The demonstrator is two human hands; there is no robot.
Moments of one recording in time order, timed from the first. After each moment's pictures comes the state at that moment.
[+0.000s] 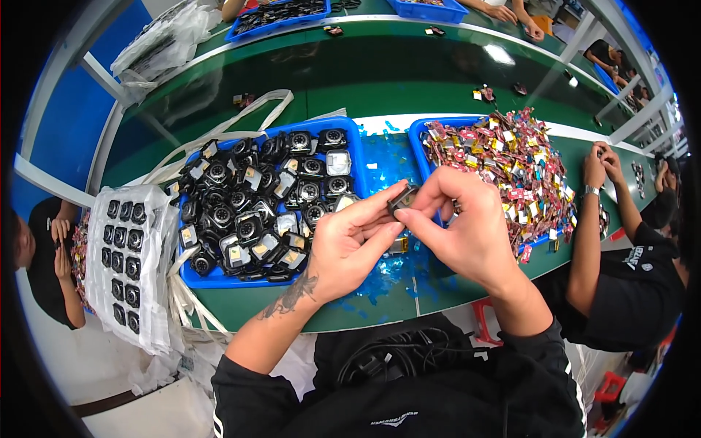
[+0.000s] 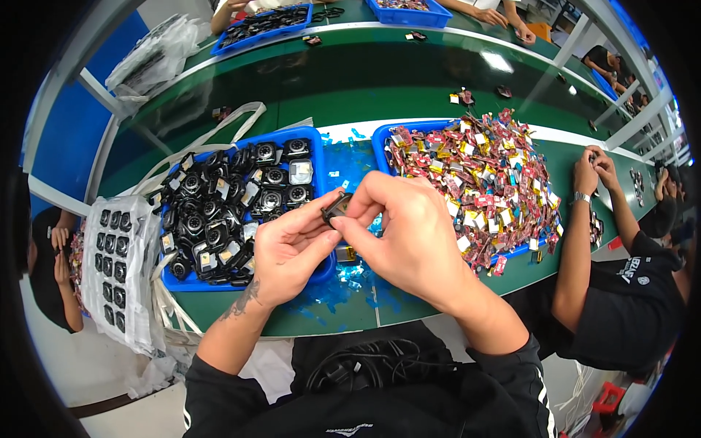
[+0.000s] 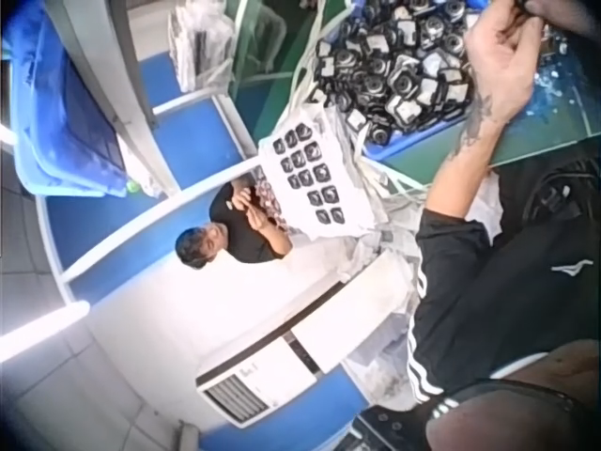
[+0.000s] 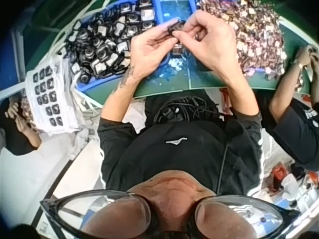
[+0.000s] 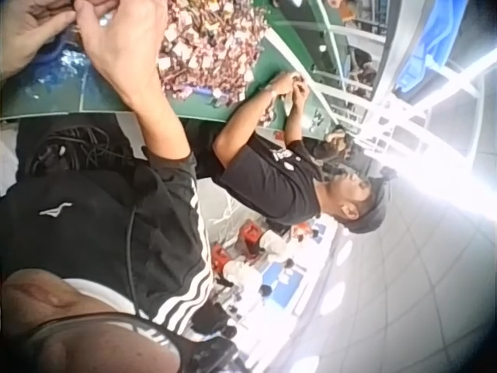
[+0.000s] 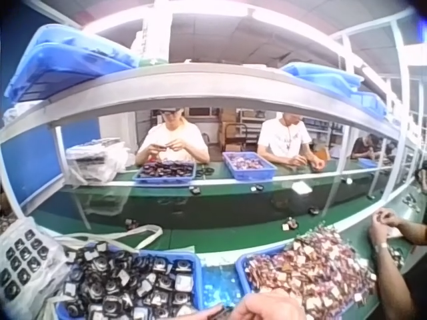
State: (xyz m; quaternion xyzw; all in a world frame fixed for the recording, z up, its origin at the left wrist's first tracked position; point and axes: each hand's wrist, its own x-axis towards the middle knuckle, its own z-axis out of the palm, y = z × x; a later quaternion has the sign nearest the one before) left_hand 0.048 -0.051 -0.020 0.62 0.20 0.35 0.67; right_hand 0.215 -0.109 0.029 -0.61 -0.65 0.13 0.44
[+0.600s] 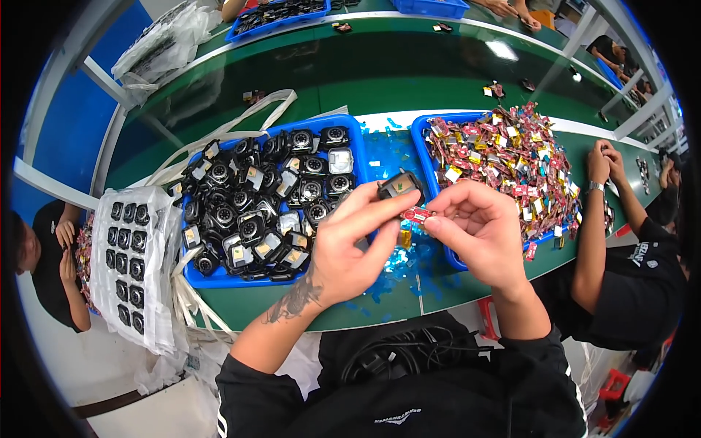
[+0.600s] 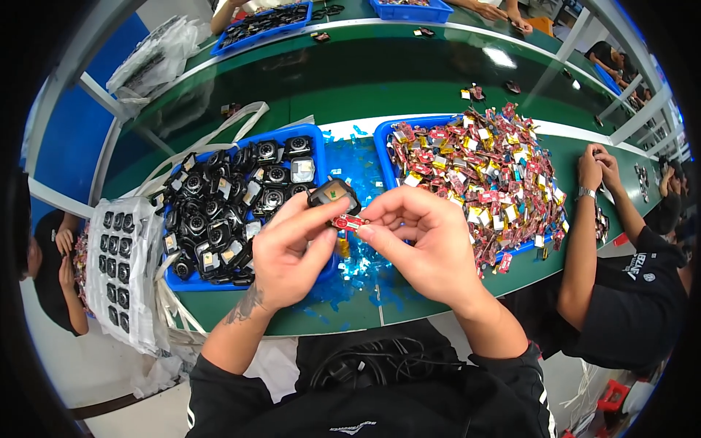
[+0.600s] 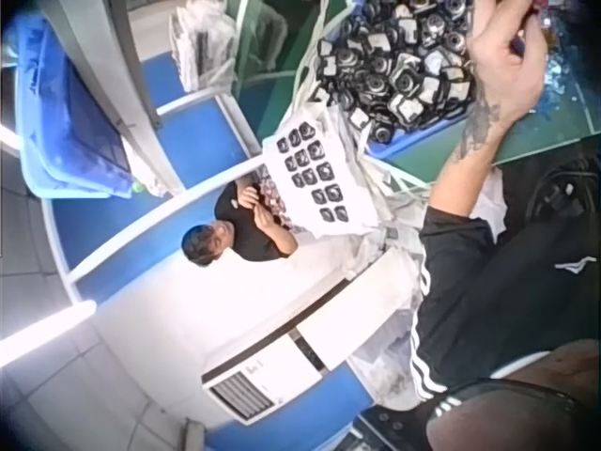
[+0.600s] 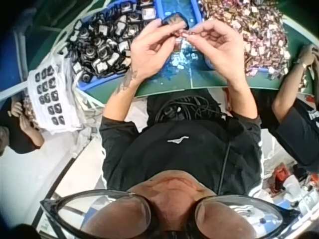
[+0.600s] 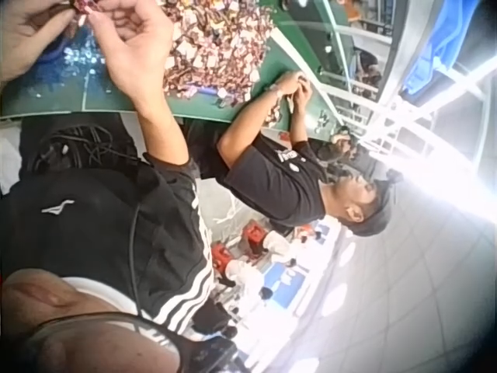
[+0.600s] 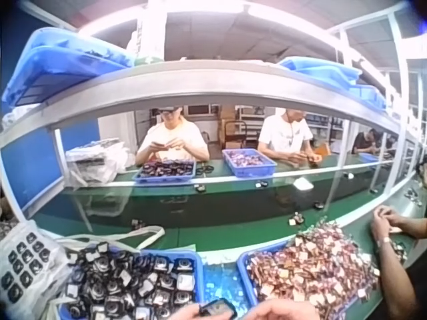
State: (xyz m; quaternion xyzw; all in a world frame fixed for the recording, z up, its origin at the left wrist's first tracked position) left_hand 0.046 -0.050 -0.012 0.77 0.21 0.38 0.47; right_hand 0.224 -0.133 0.017 -0.54 -0.47 0.41 0.56
